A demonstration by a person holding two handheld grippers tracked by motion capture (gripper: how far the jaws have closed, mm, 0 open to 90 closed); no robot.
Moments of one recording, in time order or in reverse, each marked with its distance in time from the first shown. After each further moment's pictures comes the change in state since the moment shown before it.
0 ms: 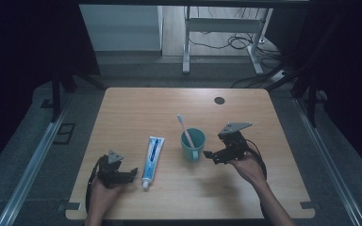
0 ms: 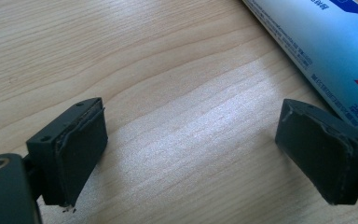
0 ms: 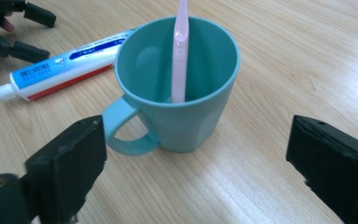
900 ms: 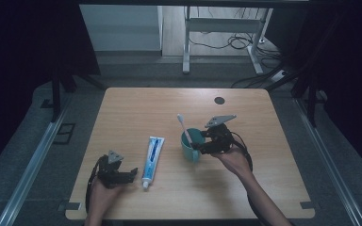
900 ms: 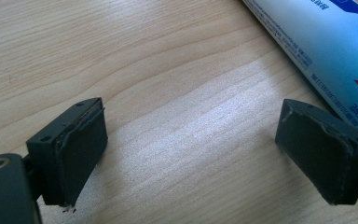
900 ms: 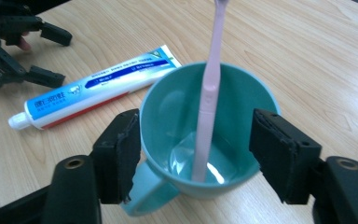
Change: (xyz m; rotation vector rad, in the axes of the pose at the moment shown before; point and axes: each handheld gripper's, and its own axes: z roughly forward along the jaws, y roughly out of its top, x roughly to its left) left arm 0.000 0.000 0.000 -0.003 0.000 -0.004; right arm 0.012 0.034 0.027 0.005 0.052 -0.015
